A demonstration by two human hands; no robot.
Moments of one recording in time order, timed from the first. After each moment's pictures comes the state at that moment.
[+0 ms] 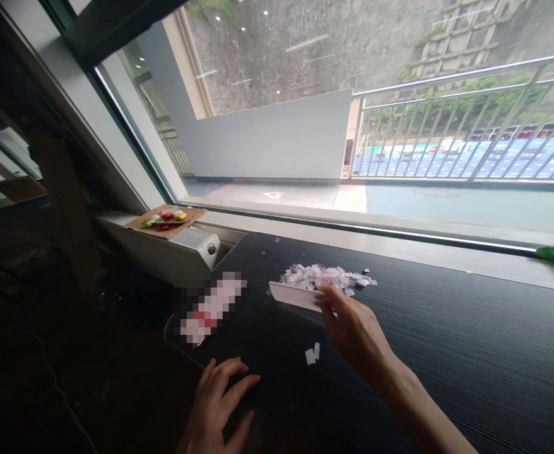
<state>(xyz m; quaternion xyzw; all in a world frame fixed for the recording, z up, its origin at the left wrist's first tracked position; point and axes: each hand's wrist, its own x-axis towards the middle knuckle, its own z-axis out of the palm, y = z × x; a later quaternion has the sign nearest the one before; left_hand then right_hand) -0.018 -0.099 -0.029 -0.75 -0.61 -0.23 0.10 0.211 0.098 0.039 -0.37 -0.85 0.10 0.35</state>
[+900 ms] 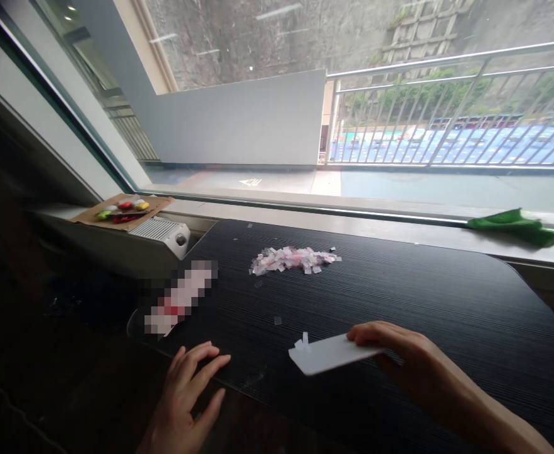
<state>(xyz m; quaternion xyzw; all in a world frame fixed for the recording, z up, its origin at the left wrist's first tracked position) -0.017 -0.105 -0.024 -0.75 -0.62 -0.23 0.07 0.350 0.046 0.035 -0.40 -0.81 0.33 0.27</state>
